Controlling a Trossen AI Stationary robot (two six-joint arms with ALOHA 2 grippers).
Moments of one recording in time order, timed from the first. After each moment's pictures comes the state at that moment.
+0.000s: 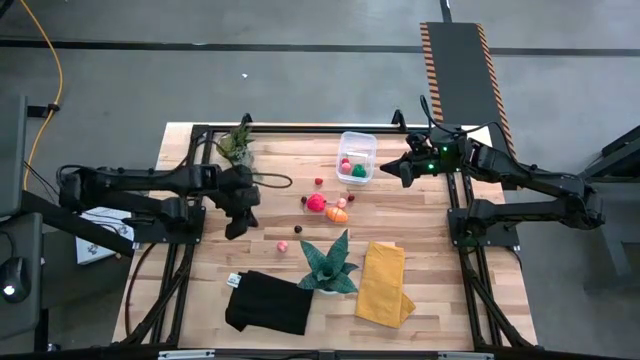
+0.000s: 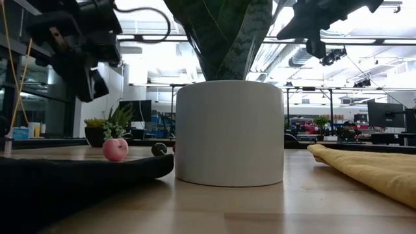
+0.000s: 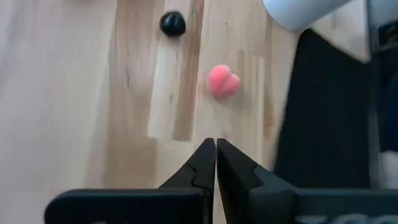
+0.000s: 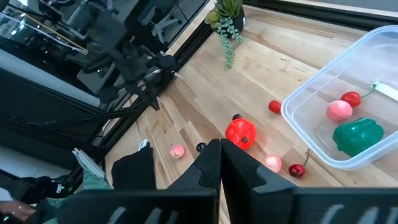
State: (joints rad) left arm 0.32 1.02 0.58 -0.62 0.41 -0.08; right arm -0.40 0.90 0.84 -0.38 -0.25 0.63
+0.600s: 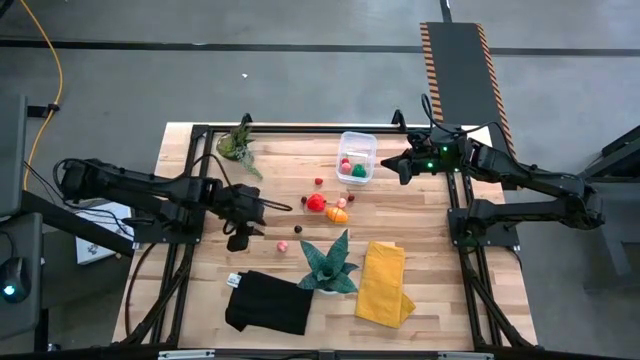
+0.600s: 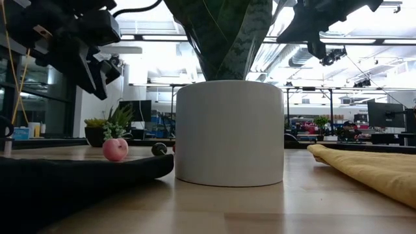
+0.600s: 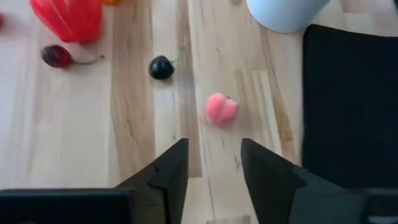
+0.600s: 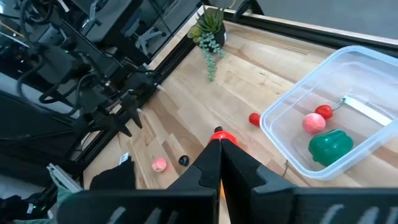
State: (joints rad) left arm 0.08 1.02 0.58 -0.48 0.14 -0.03; right arm -0.40 0.90 0.84 -0.38 -0.17 0.61
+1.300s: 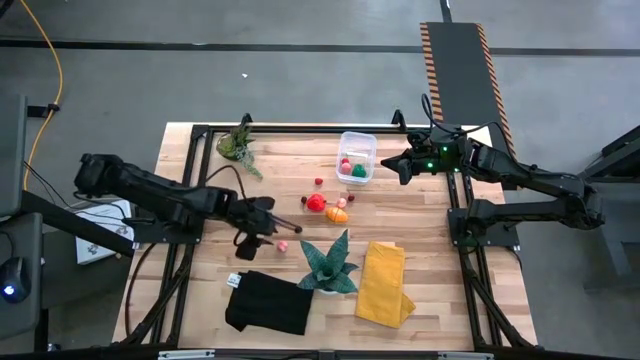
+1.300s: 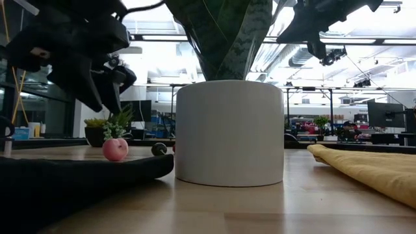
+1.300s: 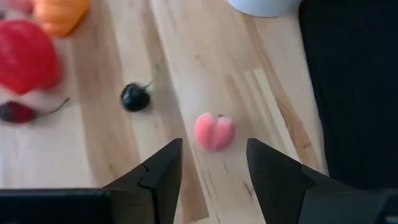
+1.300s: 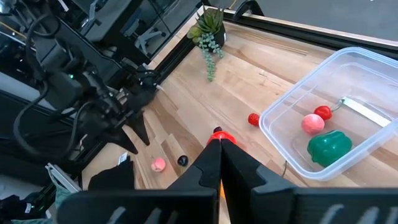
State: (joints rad) left arm 0.00 1.22 0.58 -0.29 0.10 0.14; right arm -0.40 0.90 0.84 -0.38 -0.17 0.60
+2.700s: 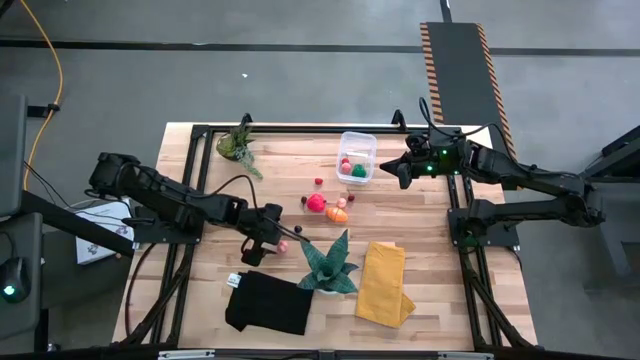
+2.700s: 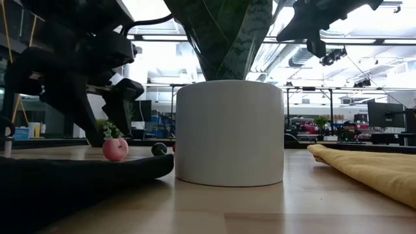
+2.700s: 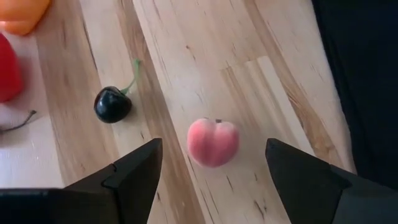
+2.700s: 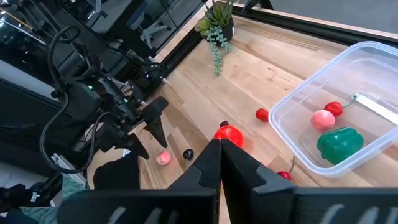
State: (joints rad) left arm -0.05 1.38 0.58 -0.17 0.07 0.18; right arm -0.36 0.90 0.83 -0.38 -0.16 0.60
